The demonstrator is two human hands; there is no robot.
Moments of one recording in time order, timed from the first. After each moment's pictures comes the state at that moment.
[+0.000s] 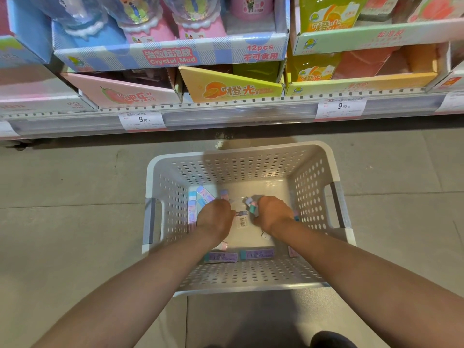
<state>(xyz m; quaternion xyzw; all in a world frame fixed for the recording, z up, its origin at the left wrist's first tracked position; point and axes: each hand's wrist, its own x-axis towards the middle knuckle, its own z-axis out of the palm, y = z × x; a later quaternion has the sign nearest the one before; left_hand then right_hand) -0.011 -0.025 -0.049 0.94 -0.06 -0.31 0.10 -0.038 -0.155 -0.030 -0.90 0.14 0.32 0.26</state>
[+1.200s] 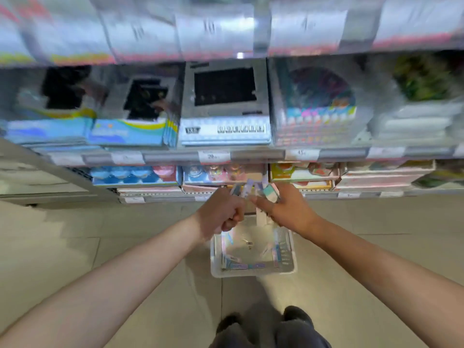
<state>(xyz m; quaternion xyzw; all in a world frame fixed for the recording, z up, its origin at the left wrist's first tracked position) 0.011 -0.010 0.501 0.72 0.05 -0.43 0.55 -0.028 -0.161 0.484 -0.84 0.09 0.10 0.53</state>
